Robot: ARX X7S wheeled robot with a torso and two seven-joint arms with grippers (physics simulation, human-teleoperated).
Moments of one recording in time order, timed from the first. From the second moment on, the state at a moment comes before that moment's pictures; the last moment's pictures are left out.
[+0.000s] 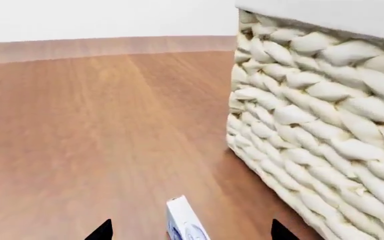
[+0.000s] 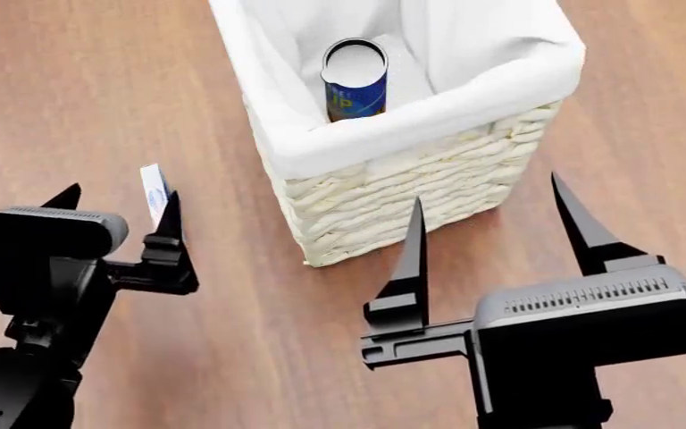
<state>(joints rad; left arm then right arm) -0.66 -0.22 0.32 -0.35 -0.37 -0.09 -0.11 1.10 0.96 -1.48 -0.40 0.75 -0.17 1.03</state>
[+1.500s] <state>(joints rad) -1.03 -0.38 0.34 -0.05 -0.45 -0.38 -0.06 1.05 0.96 -1.46 -0.40 0.76 -0.19 1.02</state>
